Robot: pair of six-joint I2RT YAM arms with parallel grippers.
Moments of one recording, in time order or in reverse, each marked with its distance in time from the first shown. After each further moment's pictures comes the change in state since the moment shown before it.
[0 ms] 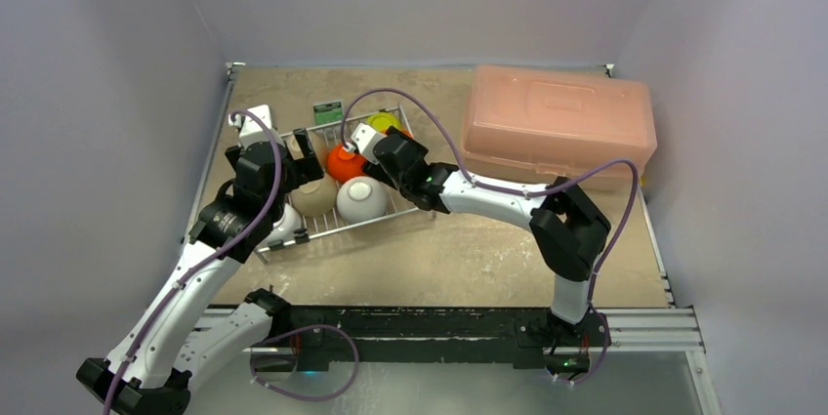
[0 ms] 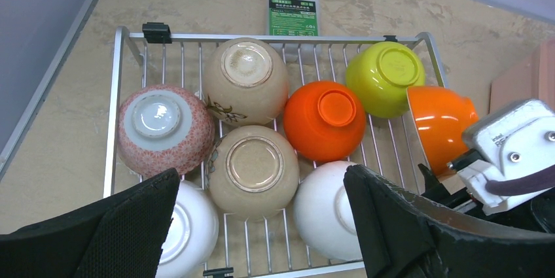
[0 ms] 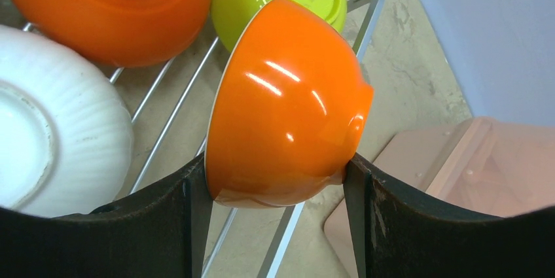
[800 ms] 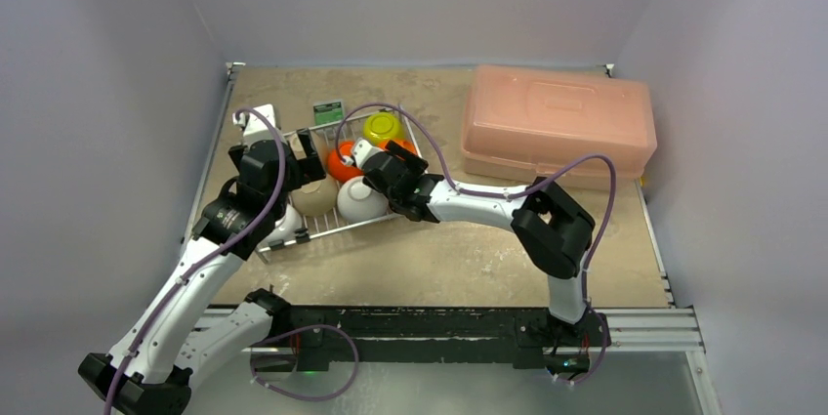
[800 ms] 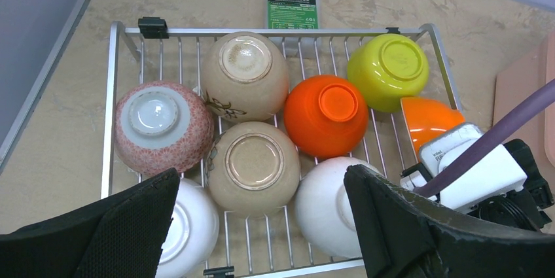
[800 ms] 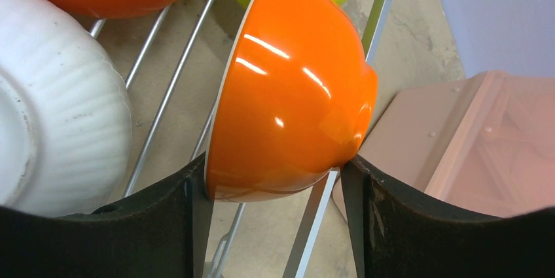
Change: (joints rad) left arm 0.000 0.020 -0.002 0.000 0.009 0.000; right arm 0.055 0.071 -0.007 -0.064 0.176 0.053
